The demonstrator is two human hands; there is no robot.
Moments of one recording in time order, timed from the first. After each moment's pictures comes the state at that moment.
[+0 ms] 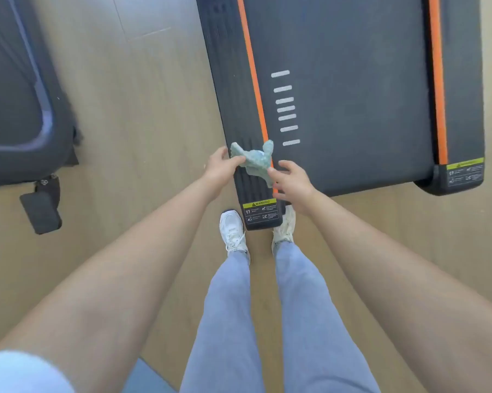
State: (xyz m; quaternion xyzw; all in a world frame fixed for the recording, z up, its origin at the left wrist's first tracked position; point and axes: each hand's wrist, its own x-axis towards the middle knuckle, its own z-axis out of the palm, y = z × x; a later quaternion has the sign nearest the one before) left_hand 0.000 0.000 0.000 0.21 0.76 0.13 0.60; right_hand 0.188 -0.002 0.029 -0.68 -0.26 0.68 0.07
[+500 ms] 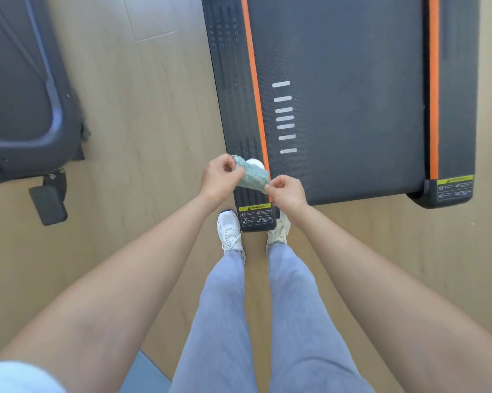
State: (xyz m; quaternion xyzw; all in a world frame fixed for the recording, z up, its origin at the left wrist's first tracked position) left_hand 0.018 0.000 0.052 0.29 0.78 0.17 0.53; right_hand 0.191 0.003 0.046 -0.73 -0.34 0.60 0.01
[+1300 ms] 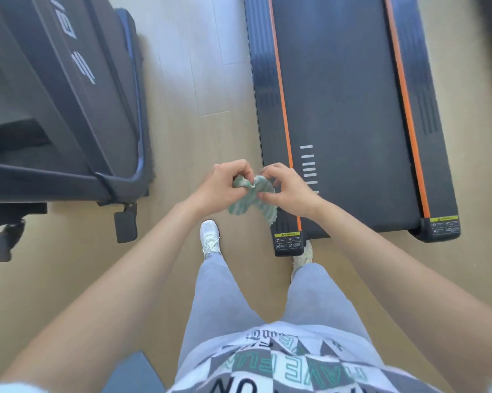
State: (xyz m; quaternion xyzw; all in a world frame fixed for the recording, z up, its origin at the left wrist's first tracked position) left_hand -0.123 -0.021 0.342 0.58 0.63 0.18 0.48; right_hand 0.078 0.020 0.307 -0.47 -0.69 0.54 0.05
